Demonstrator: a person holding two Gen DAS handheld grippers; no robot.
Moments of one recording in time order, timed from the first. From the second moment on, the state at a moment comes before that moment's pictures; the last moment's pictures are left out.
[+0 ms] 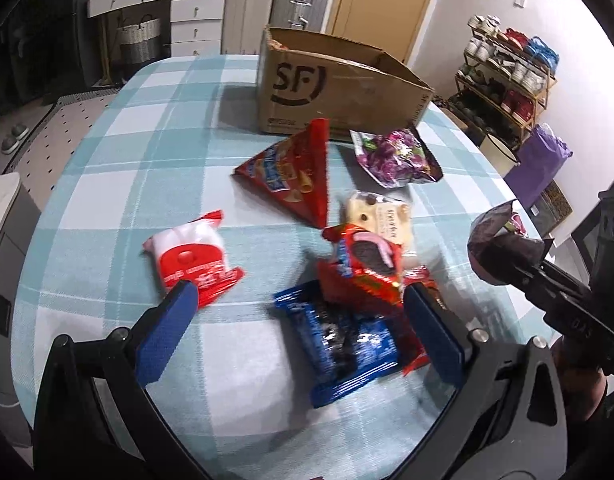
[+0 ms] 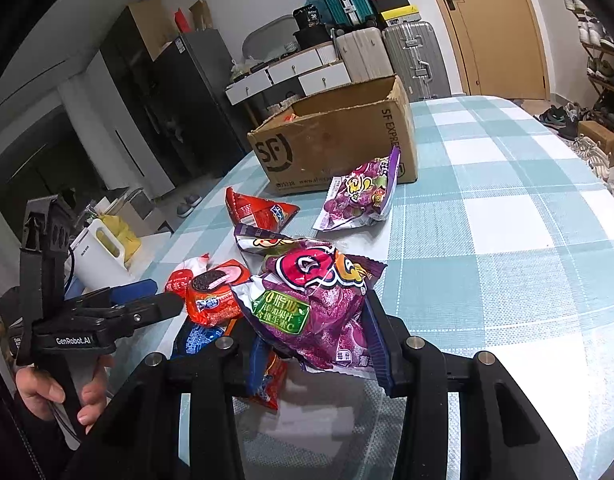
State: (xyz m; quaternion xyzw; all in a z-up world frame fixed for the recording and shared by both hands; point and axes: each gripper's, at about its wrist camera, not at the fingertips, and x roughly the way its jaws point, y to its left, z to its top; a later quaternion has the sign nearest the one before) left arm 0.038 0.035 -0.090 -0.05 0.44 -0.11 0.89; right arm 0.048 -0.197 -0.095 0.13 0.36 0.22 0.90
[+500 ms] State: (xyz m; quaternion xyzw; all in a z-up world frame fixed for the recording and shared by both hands) left arm 0.064 0.003 -0.108 -0.04 0.48 -0.12 0.87; right arm 0.046 -0.206 -0.094 0.14 0.36 0.23 0.90
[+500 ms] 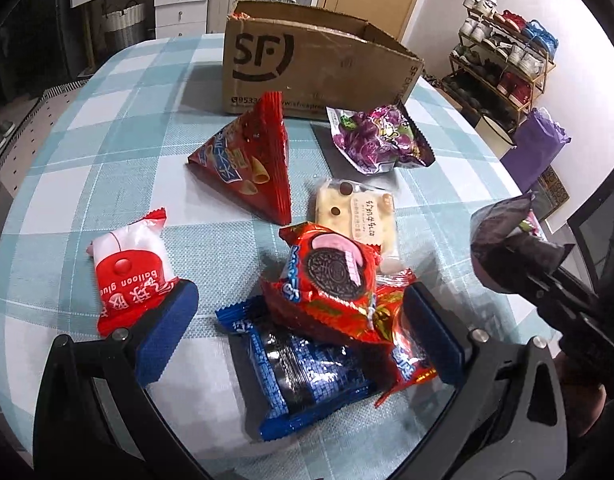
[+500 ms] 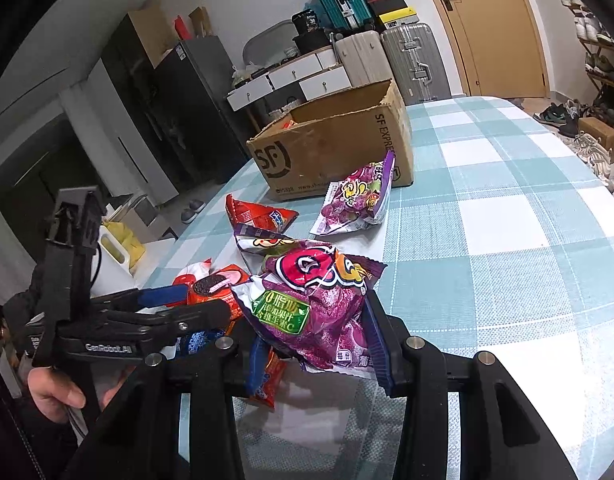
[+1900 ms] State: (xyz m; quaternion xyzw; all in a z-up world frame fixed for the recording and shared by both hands) left arm 0.066 0.028 -0.072 -0.05 0.44 -0.16 0.88; right arm 0.055 -0.195 -0.072 0.13 0.33 0.24 0.90
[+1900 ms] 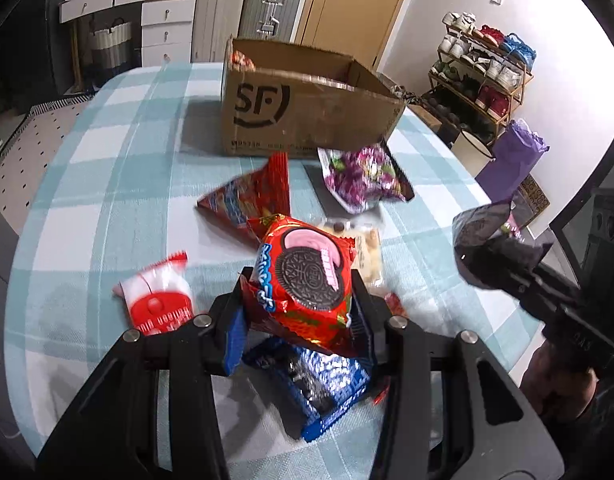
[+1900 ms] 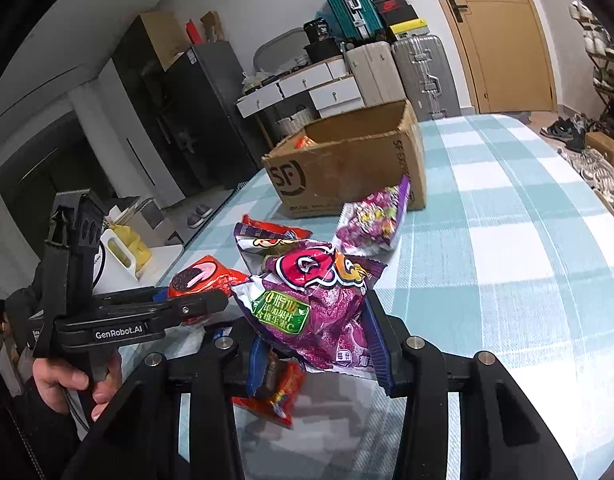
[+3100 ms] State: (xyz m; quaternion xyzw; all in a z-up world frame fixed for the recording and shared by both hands) left arm 0.212 0.007 0.053 -0.04 0.39 -0.18 0.90; right arm 0.168 -0.163 0.027 0.09 0.29 0.27 0.92
